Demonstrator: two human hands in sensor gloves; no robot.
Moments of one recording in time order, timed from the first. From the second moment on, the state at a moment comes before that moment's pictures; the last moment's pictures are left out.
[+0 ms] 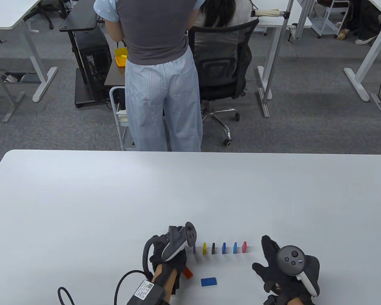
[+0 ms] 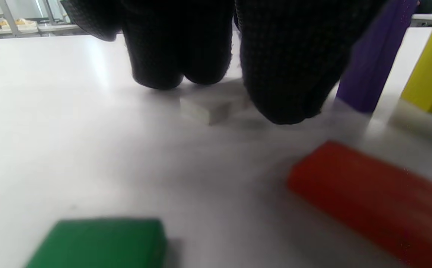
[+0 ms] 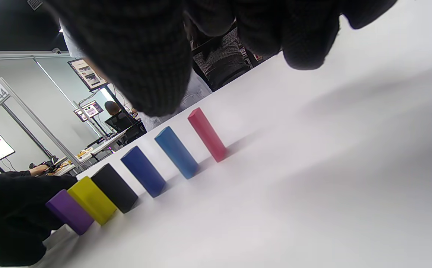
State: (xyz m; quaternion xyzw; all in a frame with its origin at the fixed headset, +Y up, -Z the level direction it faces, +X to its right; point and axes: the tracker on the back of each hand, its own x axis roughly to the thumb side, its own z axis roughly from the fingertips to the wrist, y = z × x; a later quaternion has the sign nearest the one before) left_hand -0.070 -0.785 -0.344 -0.15 0.02 -0.03 0.99; right_hand 0.235 -0.761 -0.277 0.00 0.04 0.96 0.28
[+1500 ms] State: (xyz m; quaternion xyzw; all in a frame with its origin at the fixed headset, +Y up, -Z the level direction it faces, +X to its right) left_hand -0.094 -0.777 -0.337 -0.08 -0.06 0.21 0.97; right_hand 0.240 -0.764 -0.278 -0.01 0.05 0.95 0.29
